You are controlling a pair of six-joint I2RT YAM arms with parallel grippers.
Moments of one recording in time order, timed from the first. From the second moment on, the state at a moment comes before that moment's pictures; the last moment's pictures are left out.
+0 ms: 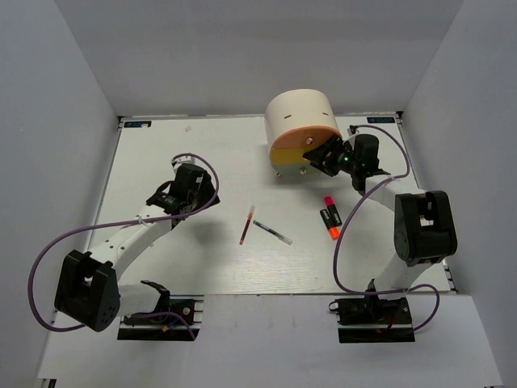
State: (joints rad) left arm -0.44 1.25 0.82 -0.37 -0.21 -0.68; right arm 0.14 1.69 0.95 0.33 -0.55 0.85
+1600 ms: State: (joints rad) left arm -0.33 1.31 0.80 -0.39 -0.28 -0.74; right arm 0.15 1.51 0.70 0.44 -0.59 0.91
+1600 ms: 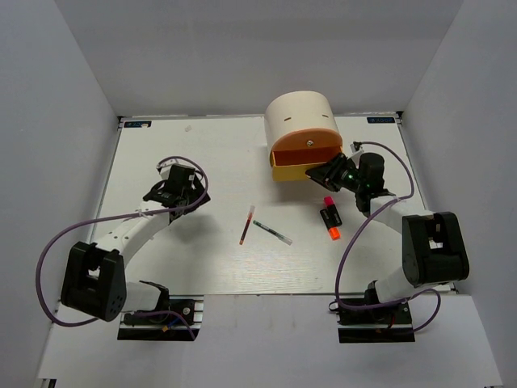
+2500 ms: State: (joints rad) left arm -0.16 1.71 1.02 -0.33 -0.25 -0.60; right arm 0.13 1.34 0.61 0.32 -0.70 0.80
